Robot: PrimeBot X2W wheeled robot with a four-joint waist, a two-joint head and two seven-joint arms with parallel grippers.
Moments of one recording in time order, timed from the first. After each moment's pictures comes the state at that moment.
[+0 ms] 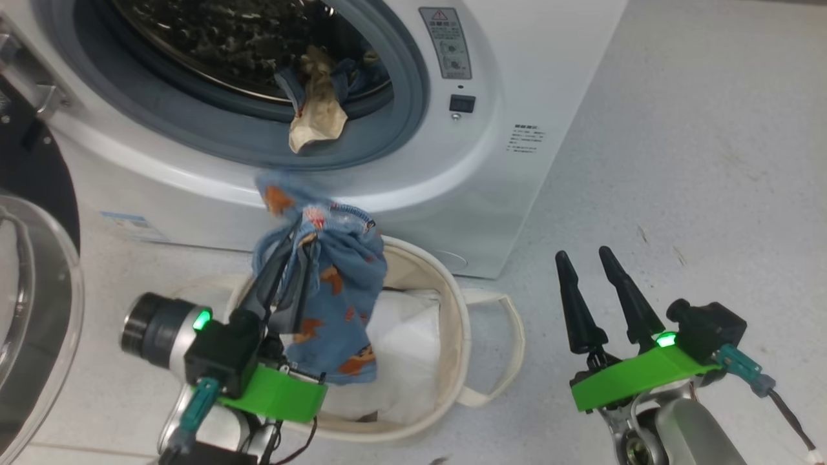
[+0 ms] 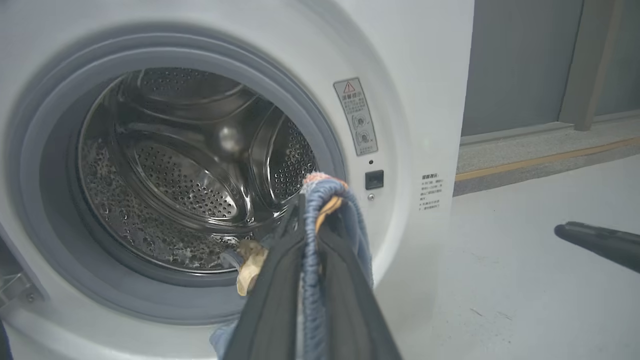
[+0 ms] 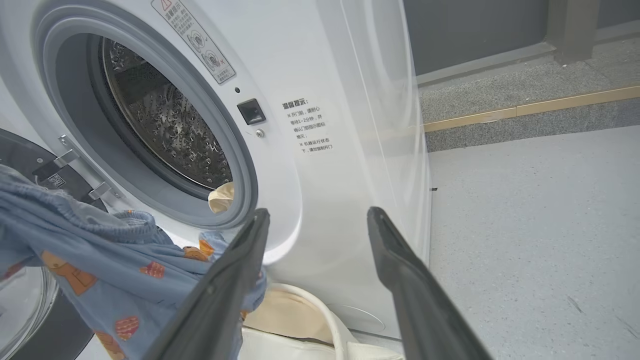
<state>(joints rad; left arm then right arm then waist) -0.31 0.23 -0.37 -0.05 -0.10 0.13 -0.22 -0.20 -0.05 0.20 0.22 0.39 0.13 -0.25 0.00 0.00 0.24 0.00</state>
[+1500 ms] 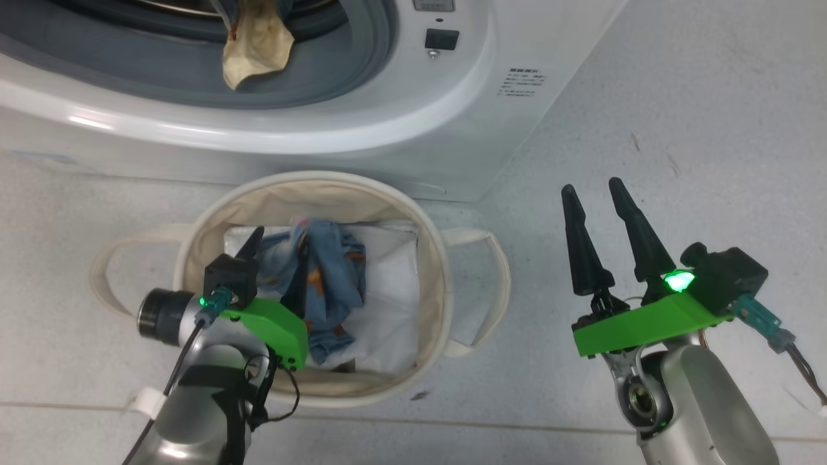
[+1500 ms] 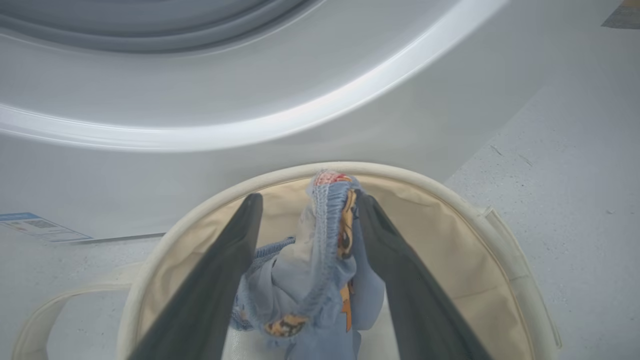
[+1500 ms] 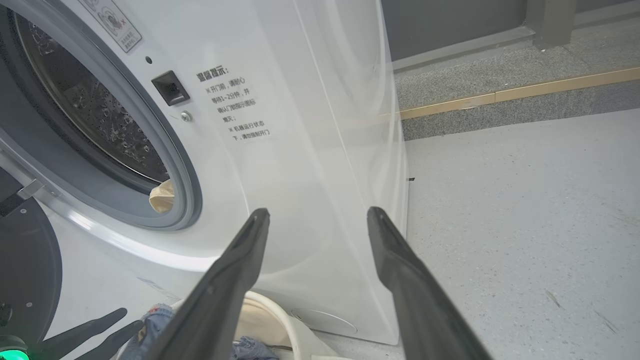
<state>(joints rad) -0.61 0.08 -0.30 0.81 -0.16 0.01 -0.25 -0.32 -0.05 0.18 0.17 0.36 0.13 -0.25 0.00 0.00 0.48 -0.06</state>
